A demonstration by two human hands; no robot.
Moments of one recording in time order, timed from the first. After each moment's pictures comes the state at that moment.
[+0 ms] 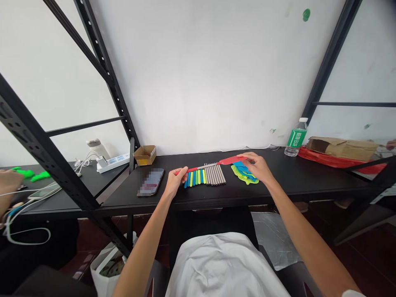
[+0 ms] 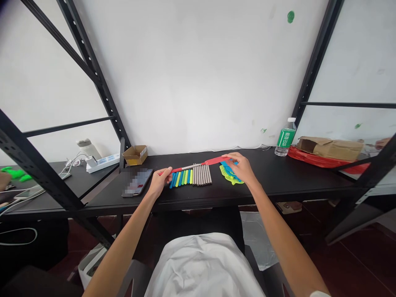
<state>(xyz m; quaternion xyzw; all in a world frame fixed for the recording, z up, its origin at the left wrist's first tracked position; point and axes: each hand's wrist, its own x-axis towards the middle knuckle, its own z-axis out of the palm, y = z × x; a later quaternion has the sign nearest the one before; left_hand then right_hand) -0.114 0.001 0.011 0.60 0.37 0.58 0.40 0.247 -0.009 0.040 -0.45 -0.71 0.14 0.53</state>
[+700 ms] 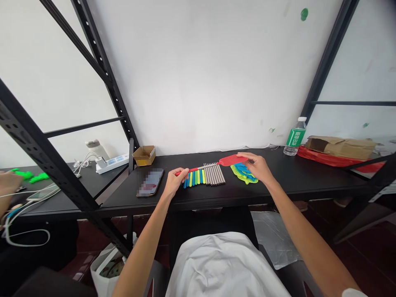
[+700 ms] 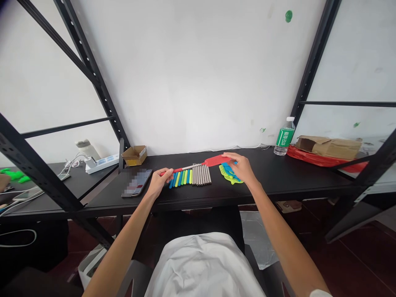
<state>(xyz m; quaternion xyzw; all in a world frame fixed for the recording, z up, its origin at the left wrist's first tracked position) -0.116 -0.002 0.013 0.65 0.38 0.55 0.35 0.251 -0.007 0.037 -0.42 -0.72 0.12 0.53</state>
